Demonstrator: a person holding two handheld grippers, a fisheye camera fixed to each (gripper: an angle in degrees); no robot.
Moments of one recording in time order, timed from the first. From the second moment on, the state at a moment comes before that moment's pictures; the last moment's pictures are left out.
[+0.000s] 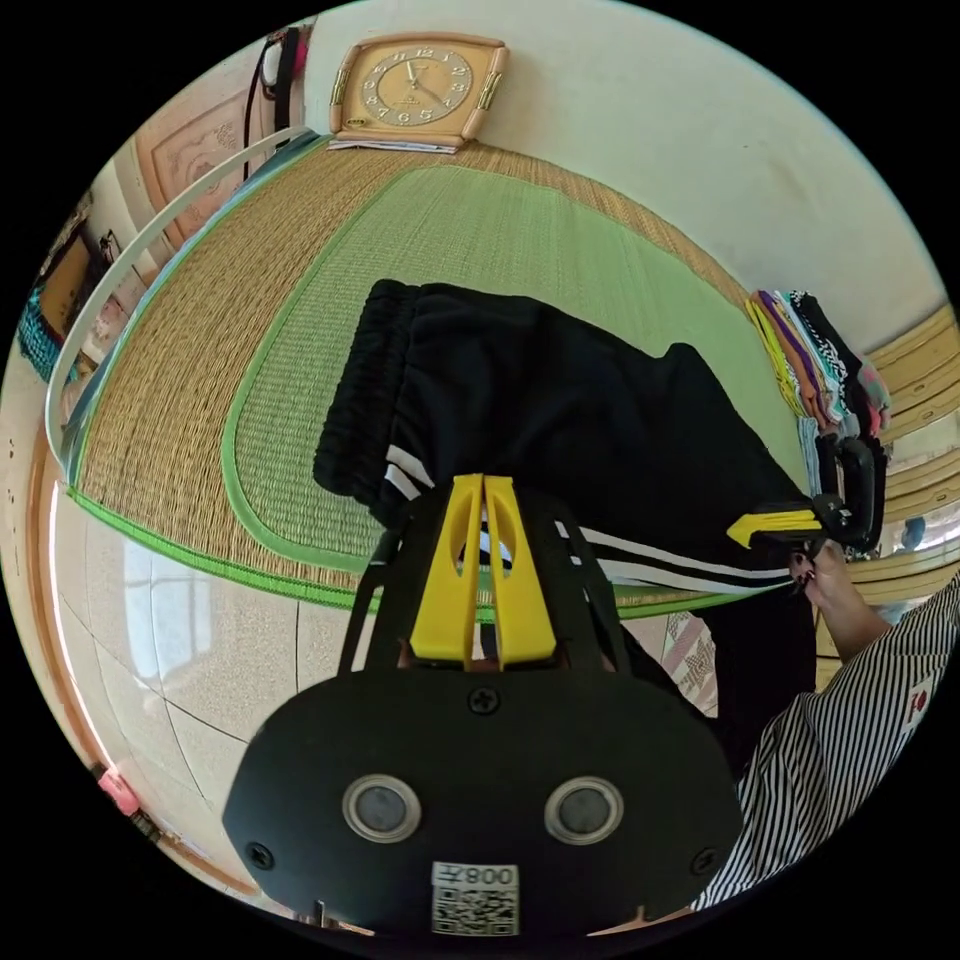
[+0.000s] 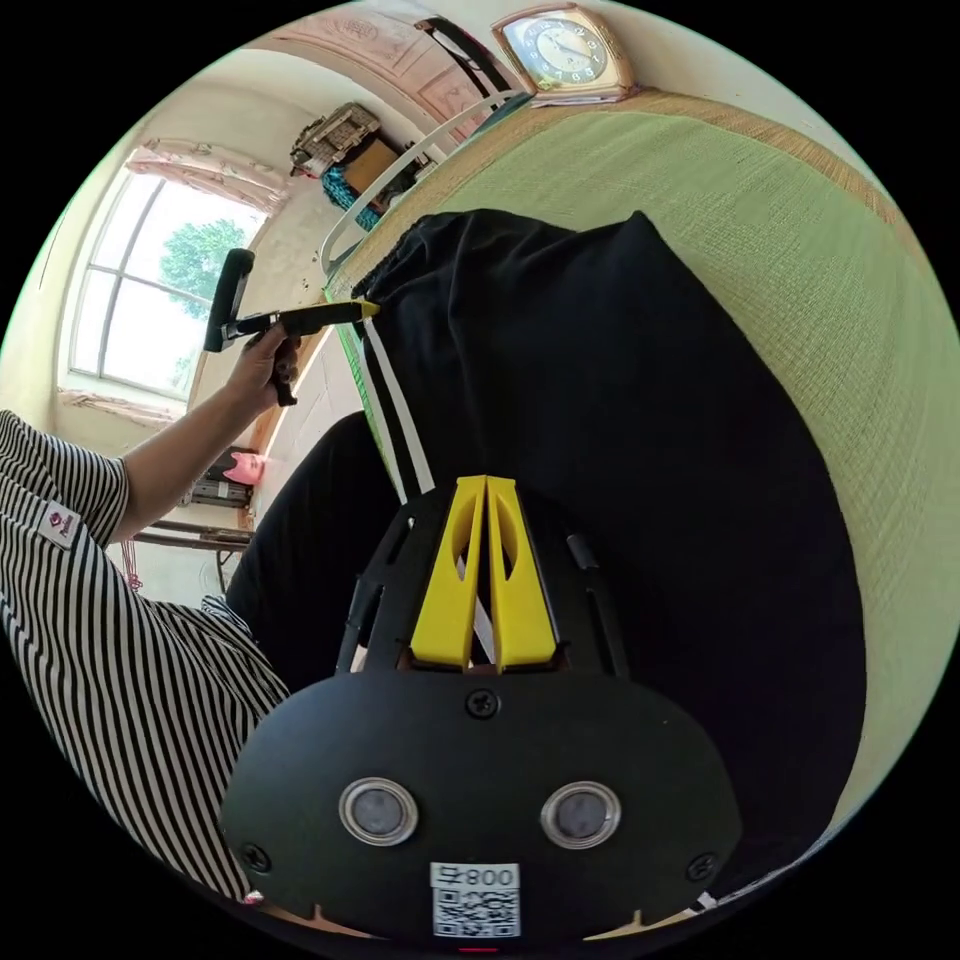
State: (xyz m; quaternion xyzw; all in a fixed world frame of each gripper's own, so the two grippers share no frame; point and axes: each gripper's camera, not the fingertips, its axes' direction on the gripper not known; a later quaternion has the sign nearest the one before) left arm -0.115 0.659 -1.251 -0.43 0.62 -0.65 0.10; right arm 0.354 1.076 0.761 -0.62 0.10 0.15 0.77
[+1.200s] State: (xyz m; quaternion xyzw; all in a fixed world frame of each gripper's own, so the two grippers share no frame) left arm -0.103 0.686 -1.237 -0.46 0.52 -0.71 0.03; right arm 0.408 1.062 0.797 -0.53 0.23 0.14 0.80
